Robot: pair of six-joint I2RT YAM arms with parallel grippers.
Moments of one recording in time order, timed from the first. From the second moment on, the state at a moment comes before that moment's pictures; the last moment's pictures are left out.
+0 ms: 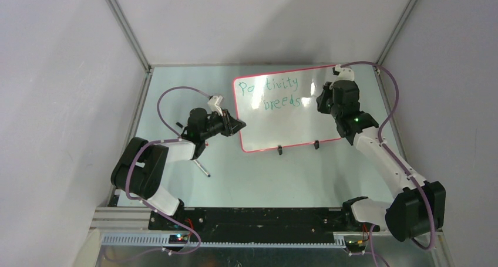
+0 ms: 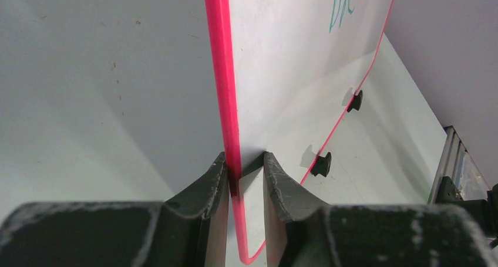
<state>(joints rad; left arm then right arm) -0.35 1.57 0.58 0.72 0.52 -0.46 0.30 1.22 1.02 -0.22 0.17 0.30</state>
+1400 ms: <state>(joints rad) -0.35 1.57 0.58 0.72 0.52 -0.46 0.30 1.27 1.02 -0.24 0.17 0.30</state>
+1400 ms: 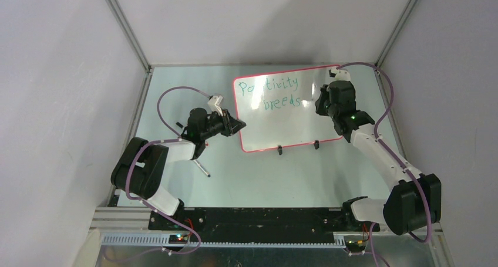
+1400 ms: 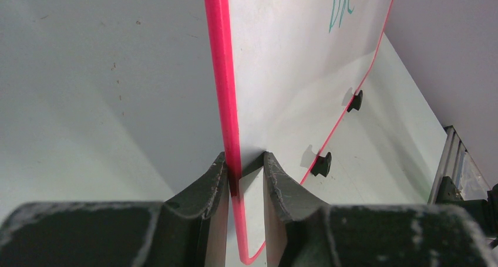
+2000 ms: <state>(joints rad) -0.35 1.57 0.58 0.71 0.52 -0.46 0.30 1.27 1.02 -0.33 0.17 0.30</state>
